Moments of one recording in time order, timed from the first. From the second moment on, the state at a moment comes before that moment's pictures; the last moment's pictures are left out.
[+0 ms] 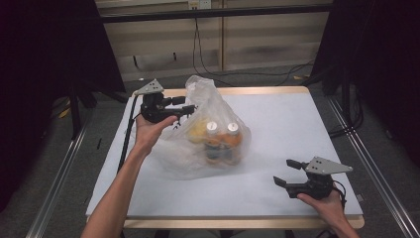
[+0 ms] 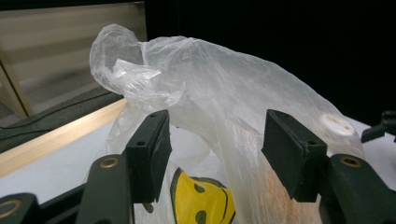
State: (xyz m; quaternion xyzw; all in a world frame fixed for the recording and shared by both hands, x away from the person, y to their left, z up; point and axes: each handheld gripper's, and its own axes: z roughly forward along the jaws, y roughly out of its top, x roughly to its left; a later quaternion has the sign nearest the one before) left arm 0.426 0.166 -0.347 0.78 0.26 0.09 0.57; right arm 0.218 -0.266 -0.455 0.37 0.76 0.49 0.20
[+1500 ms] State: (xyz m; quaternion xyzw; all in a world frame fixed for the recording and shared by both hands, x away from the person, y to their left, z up) left arm 0.412 0.145 -0.316 0.78 0.18 0.09 0.59; right arm 0.220 -0.263 -0.450 0.36 0.76 0.50 0.20
